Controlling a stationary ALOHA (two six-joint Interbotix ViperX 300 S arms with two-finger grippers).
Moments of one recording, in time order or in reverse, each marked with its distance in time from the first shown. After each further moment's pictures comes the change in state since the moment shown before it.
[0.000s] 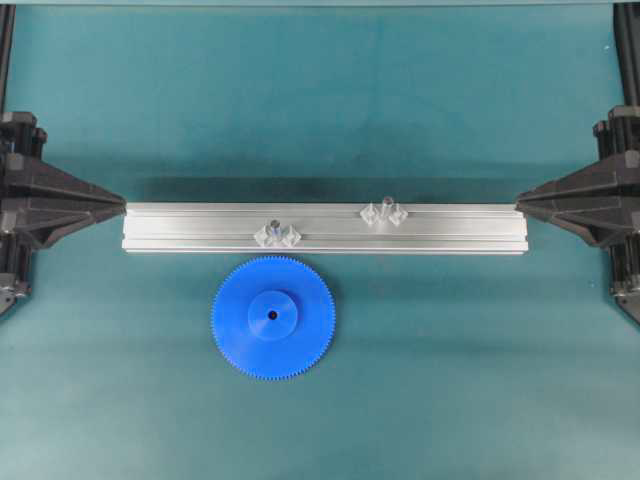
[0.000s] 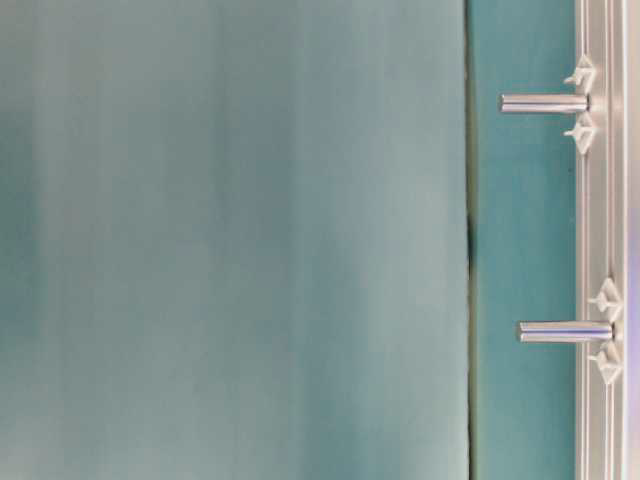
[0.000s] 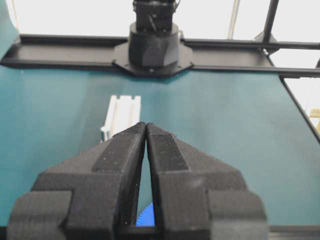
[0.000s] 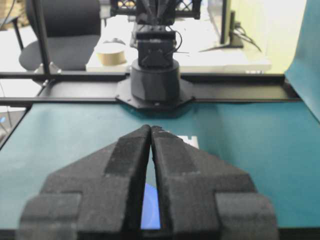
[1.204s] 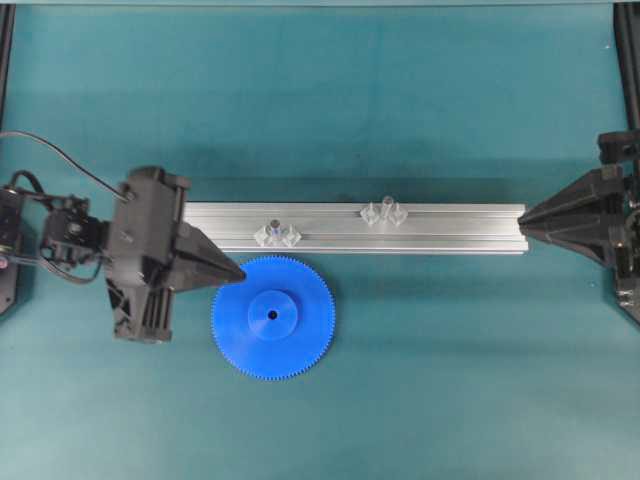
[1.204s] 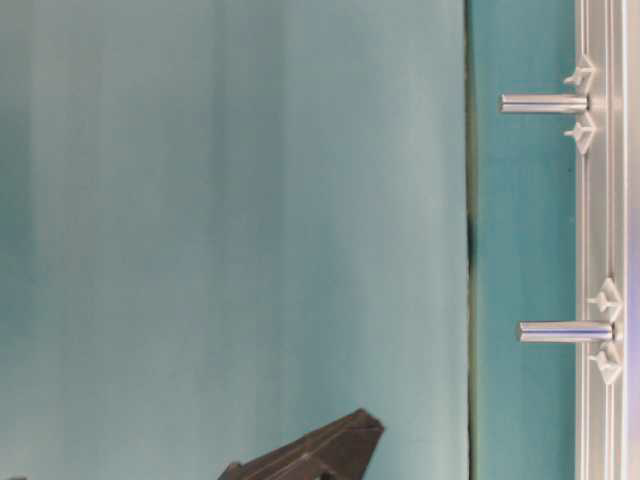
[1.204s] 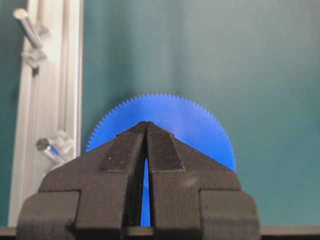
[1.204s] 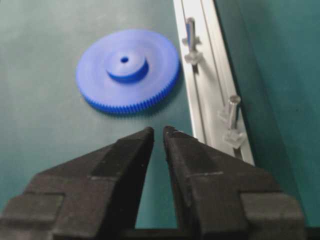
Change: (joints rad) left arm -0.112 0.600 -0.383 0.015 0.376 -0.021; right arm -0.006 -0.043 -0.040 0.067 0.546 0.100
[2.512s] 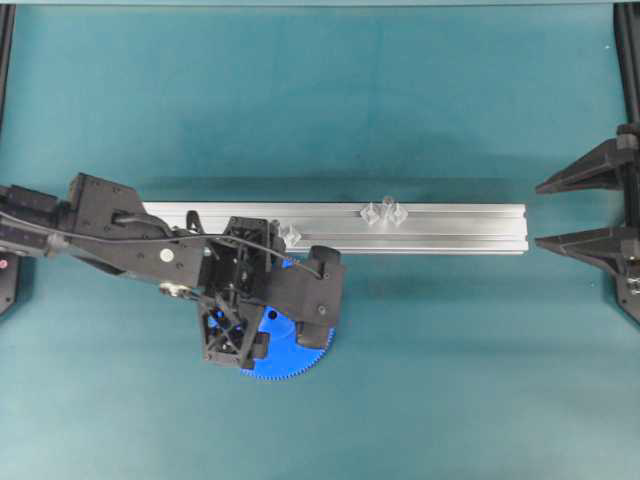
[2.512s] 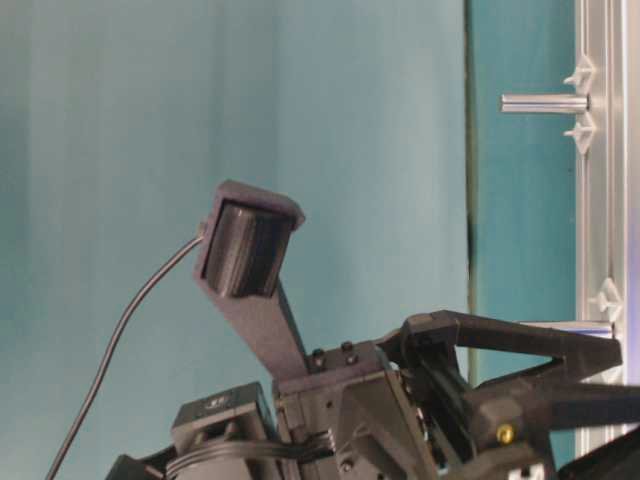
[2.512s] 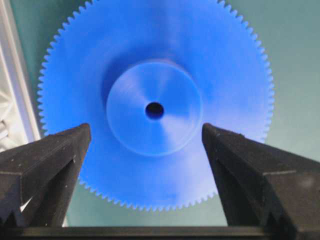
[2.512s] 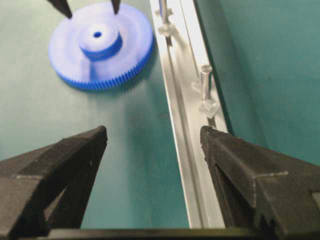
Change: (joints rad) left arm -0.021 0.492 -0.423 0.003 0.568 0.028; right arm -0.061 -0.078 0.000 -0.015 0.141 0.000
